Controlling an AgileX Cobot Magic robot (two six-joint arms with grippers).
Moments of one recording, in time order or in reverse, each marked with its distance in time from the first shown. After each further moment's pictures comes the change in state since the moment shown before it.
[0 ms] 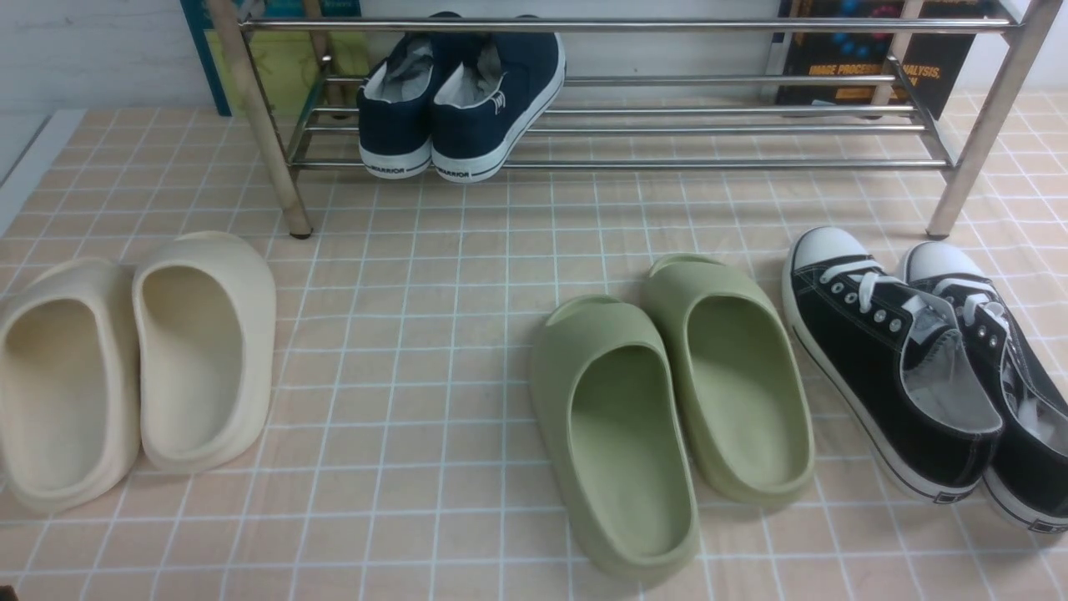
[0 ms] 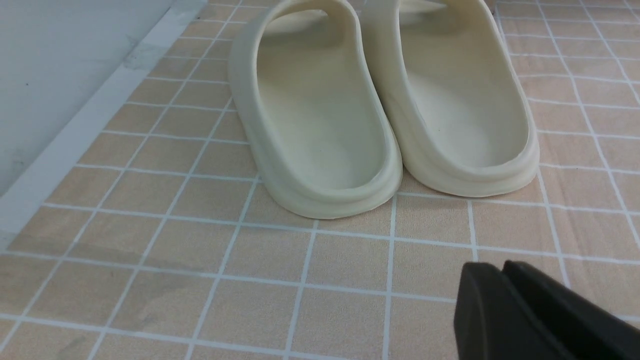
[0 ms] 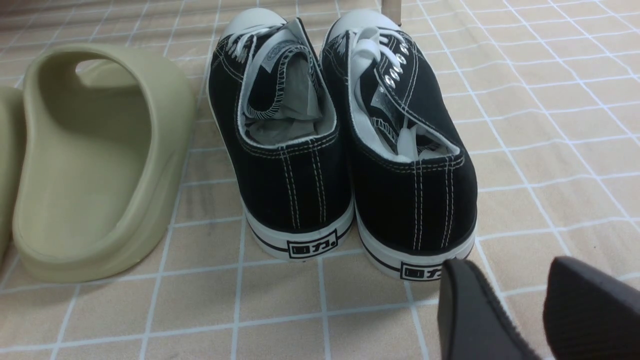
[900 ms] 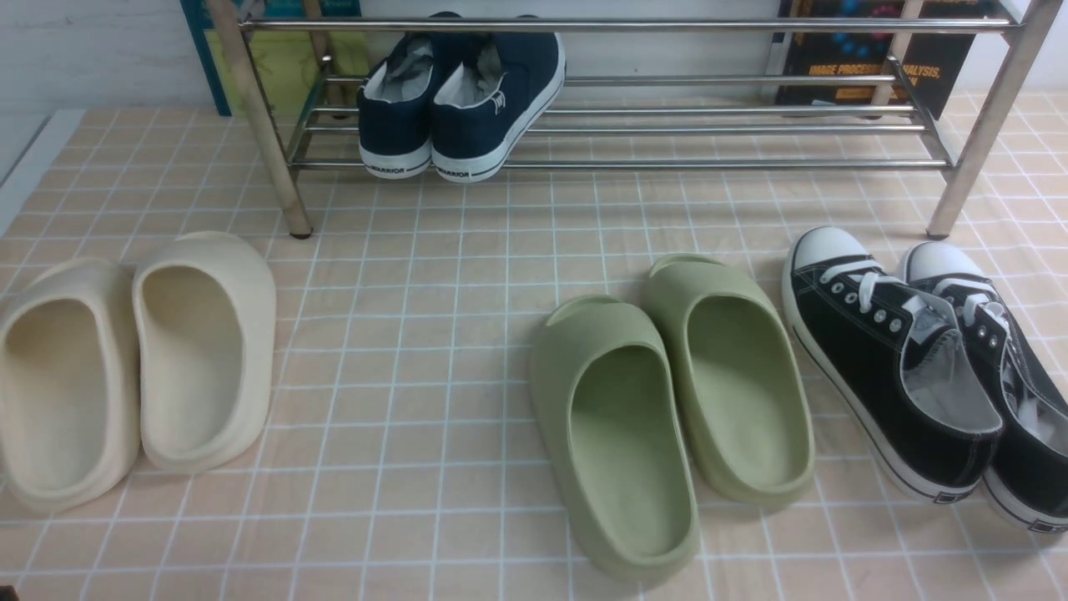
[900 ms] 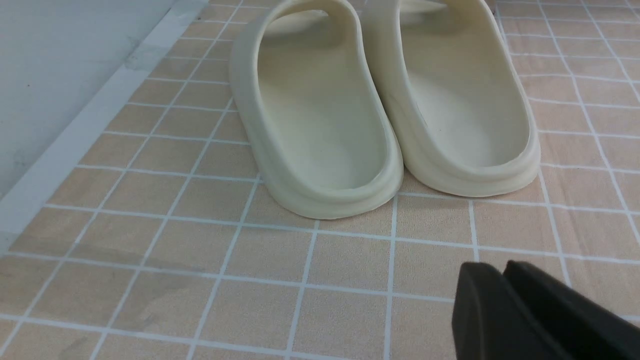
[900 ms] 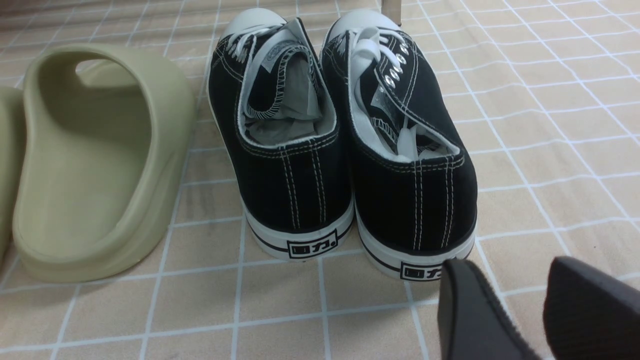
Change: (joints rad) right arm 0.000 0.000 0.000 0.000 0.000 0.000; left arm 0.000 0.000 0.000 0.003 0.000 0.000
